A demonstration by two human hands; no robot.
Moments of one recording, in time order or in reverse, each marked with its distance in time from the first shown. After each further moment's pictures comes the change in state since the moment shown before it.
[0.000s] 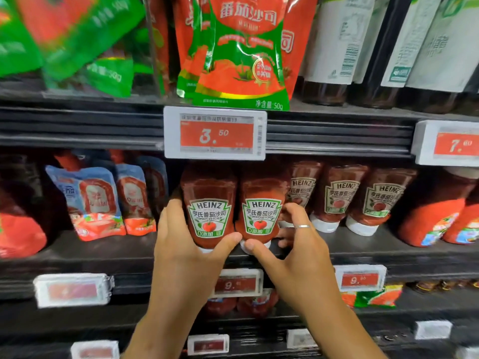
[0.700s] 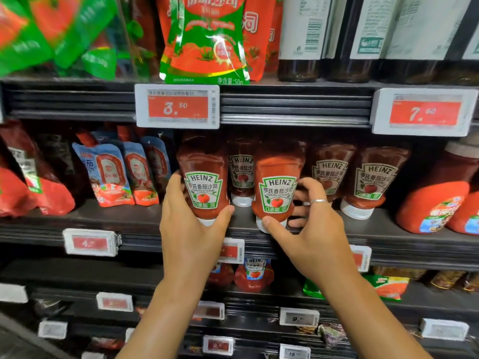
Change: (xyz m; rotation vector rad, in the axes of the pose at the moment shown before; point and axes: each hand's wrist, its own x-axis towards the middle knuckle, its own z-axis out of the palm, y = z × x) left_hand -0.027 0.022 0.026 0.159 0.198 -0.063; right_hand 0.008 0.033 -0.048 0.127 -0.049 -0.111
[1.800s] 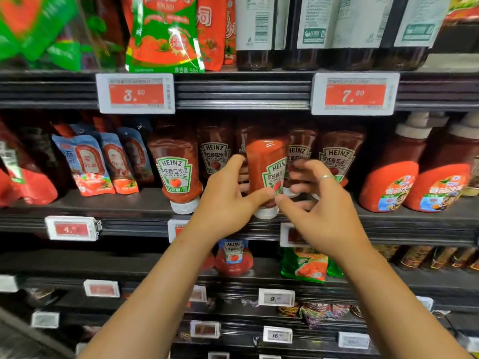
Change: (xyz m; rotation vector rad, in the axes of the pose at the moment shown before) left_hand -0.003 0.076 0.047 -0.334 -0.604 0.094; right_hand -0.003 0.014 -0.065 0.113 -0.027 -0.045
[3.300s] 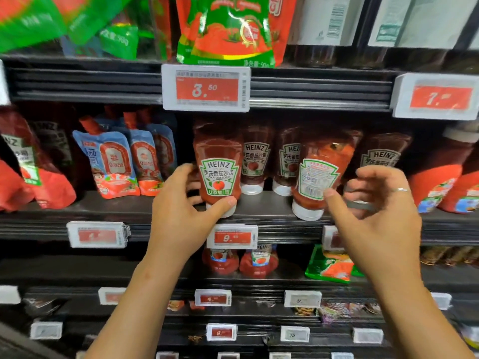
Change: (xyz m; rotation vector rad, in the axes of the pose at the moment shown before) left_hand -0.037 -0.057 -0.108 0.174 0.324 0.008; right_hand -0.021 -0.039 0.034 -0.063 0.459 0.010
